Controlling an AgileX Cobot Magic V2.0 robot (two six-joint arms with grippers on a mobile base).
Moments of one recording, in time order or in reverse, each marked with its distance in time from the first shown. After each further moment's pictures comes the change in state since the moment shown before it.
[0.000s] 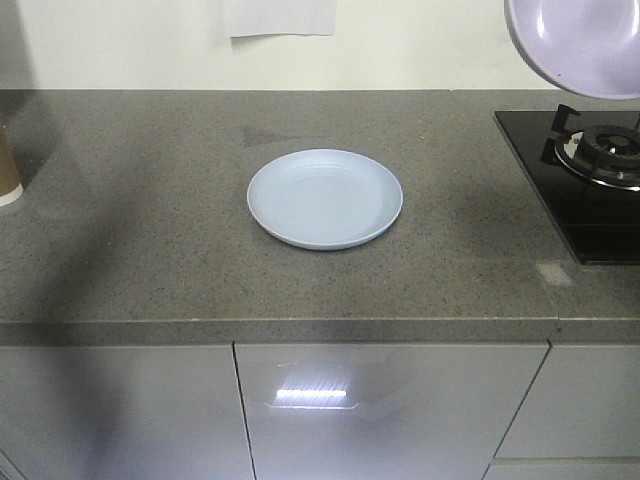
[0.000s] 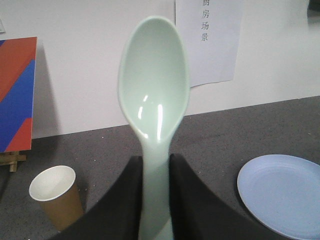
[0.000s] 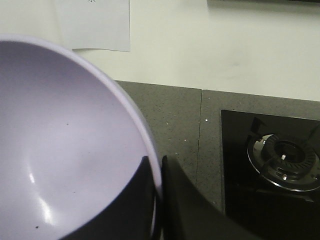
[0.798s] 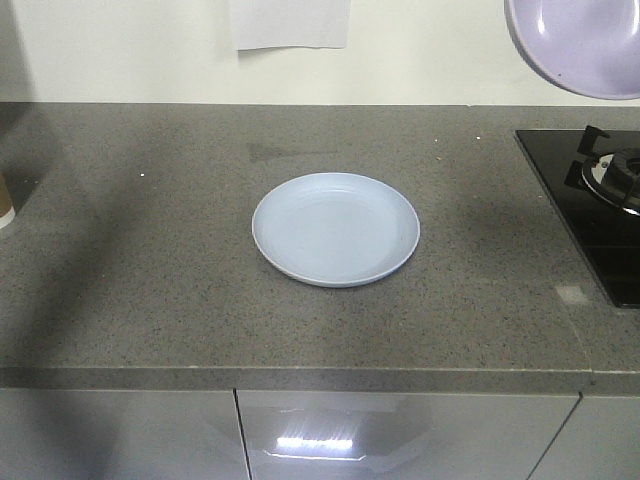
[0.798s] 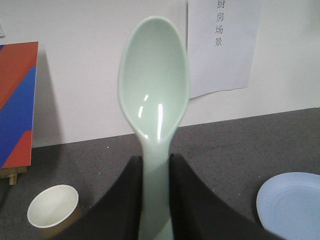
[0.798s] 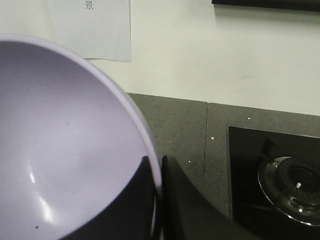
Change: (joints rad) left arm 0.000 0.000 0.000 0.000 0.000 0.000; right arm 0.000 0.000 0.000 0.000 0.000 0.000
